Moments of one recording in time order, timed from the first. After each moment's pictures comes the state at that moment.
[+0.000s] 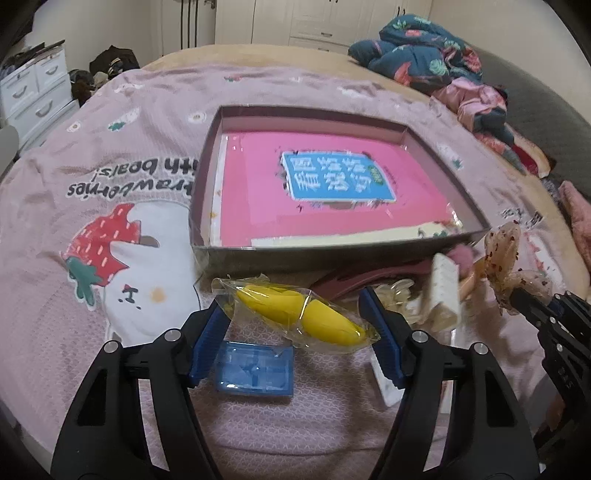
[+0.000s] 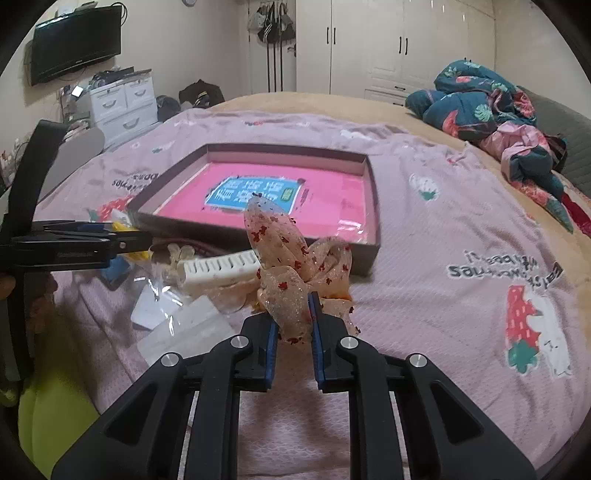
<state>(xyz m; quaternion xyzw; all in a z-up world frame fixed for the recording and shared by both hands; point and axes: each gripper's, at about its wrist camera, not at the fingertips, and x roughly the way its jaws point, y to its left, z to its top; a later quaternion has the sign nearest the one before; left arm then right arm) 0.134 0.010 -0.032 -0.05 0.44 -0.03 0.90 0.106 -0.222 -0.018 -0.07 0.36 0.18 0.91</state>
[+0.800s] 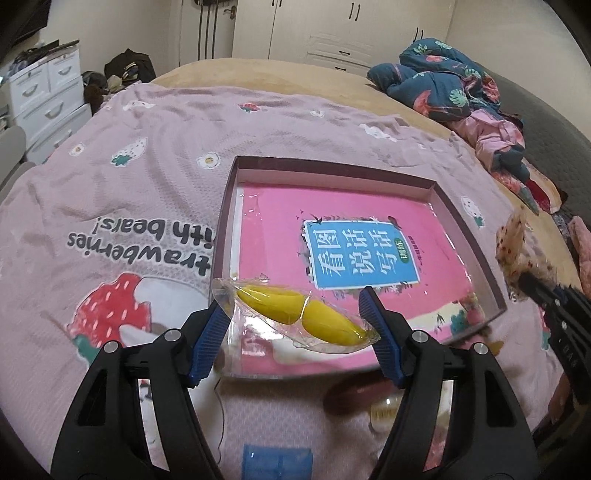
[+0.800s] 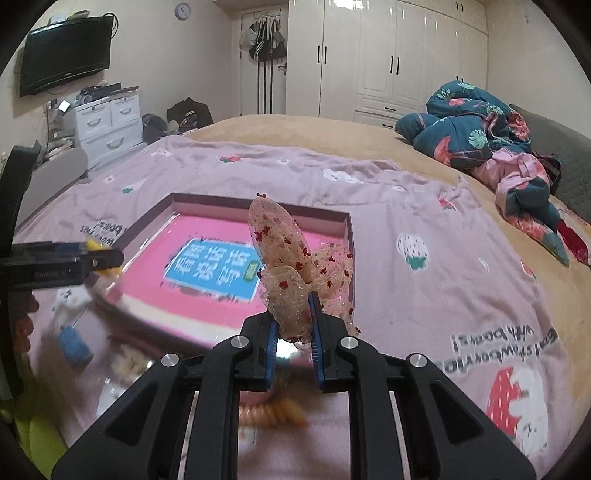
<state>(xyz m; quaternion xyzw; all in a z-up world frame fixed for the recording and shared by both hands) 0.201 0.026 -0.011 -0.07 0.42 -0.01 0.91 0.197 -0.215 0.011 -0.08 0.32 0.16 0.93</state>
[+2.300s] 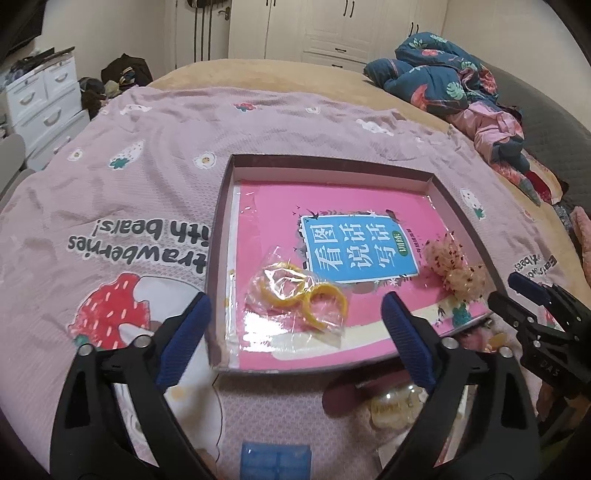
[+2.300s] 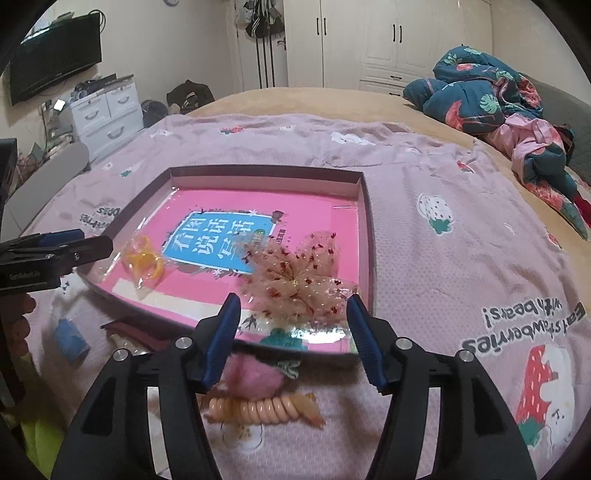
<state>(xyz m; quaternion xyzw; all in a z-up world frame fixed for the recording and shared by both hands) 0.192 0.021 -0.008 -0.06 0.42 -0.01 0.91 0.206 -0.217 -0.017 -0.05 0.38 0.18 0.91</state>
